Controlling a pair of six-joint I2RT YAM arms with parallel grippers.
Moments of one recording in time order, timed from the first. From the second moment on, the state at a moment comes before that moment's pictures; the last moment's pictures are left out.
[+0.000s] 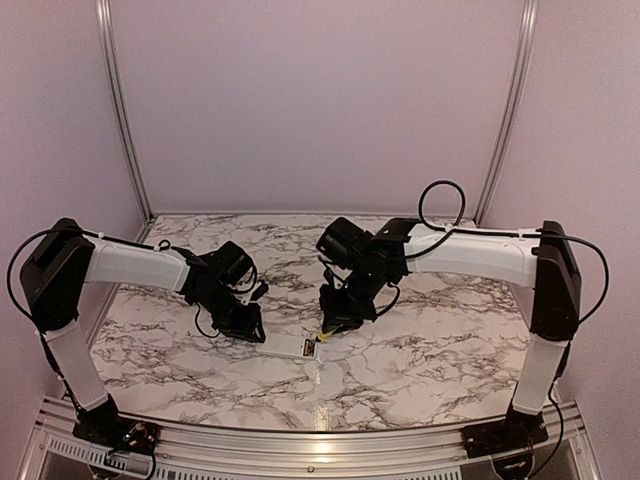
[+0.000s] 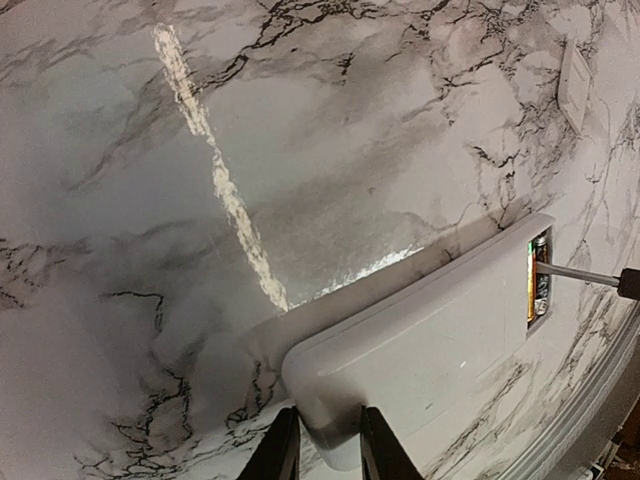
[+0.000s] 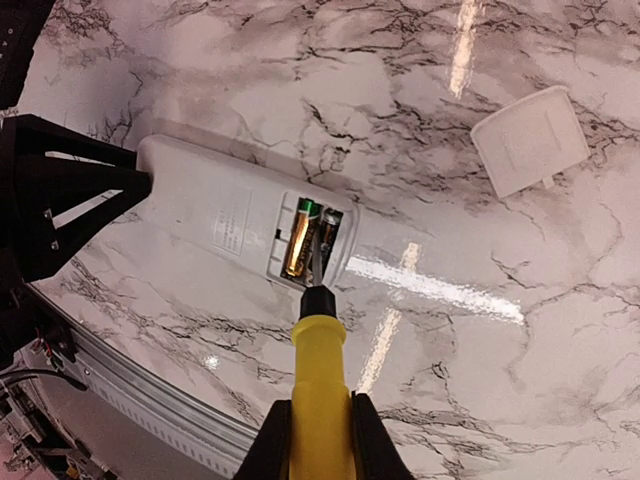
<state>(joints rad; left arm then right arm) -0.70 1.78 1.04 -0.47 0.33 -0.41 0.94 1.88 1.52 -0.87 -0.22 0.83</state>
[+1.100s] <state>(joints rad) -0.70 1.78 1.04 -0.47 0.34 -0.41 0.94 1.69 1.11 -0.50 -0.31 0.76</state>
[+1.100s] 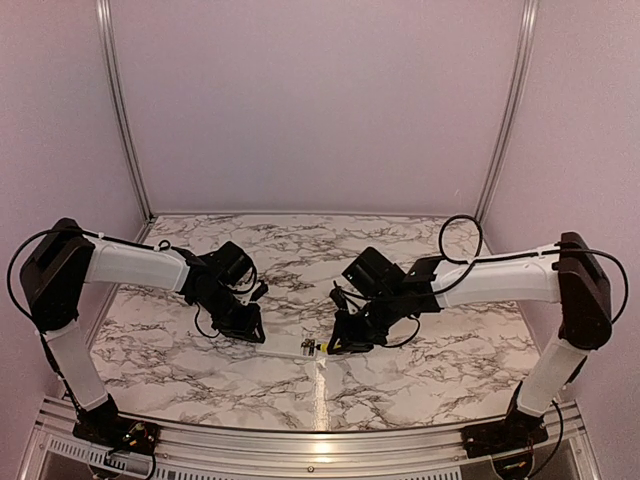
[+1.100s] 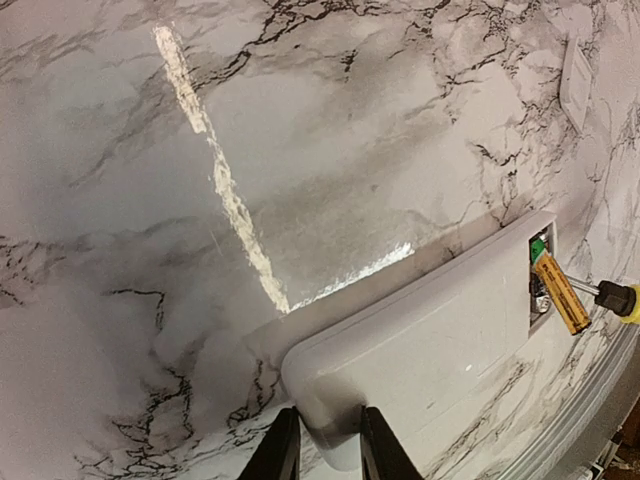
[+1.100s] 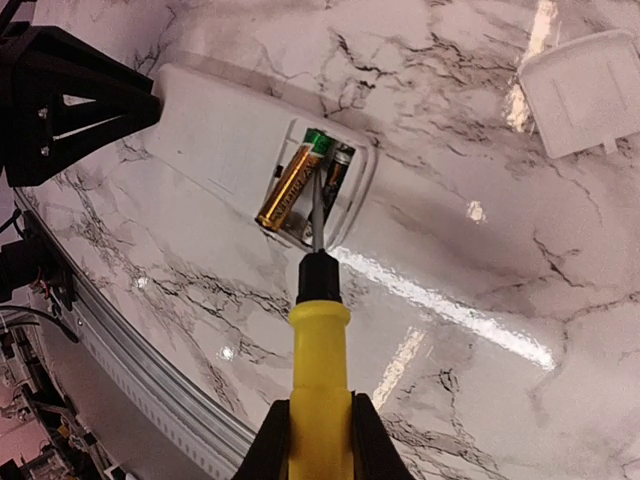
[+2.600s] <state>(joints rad) -0.70 1.78 1.03 -0.46 0.33 -0.42 0.96 1.83 1.34 -0.73 -0.29 0.70</state>
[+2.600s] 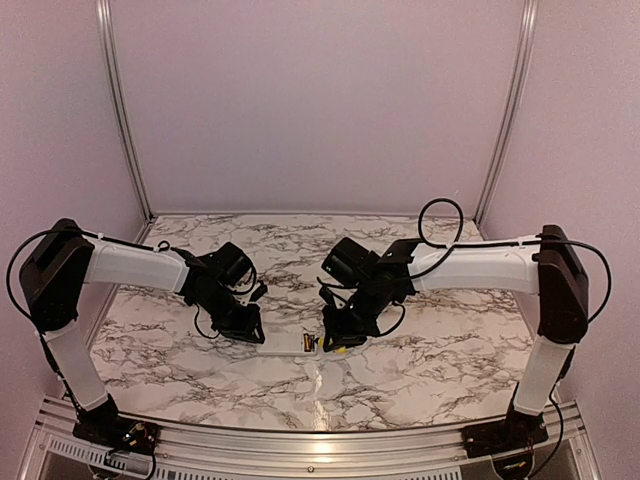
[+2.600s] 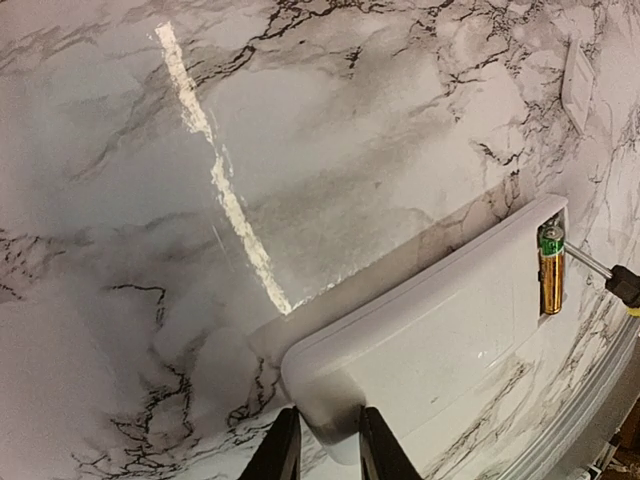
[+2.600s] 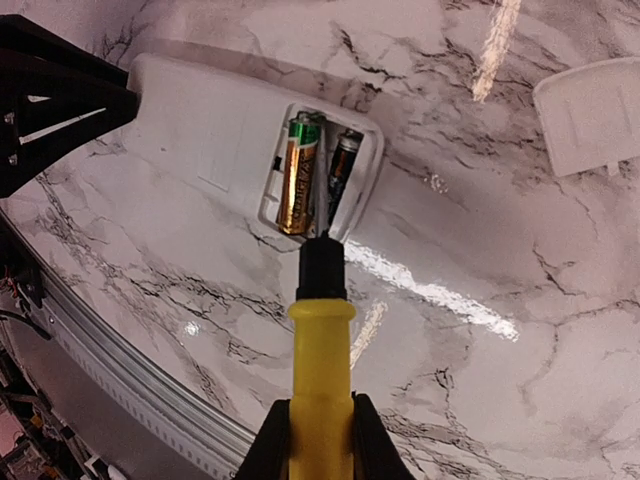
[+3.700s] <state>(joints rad) -0.70 1.77 1.00 -0.44 0.33 -0.42 0.98 1.84 1.38 -0.79 -0.32 0.68</state>
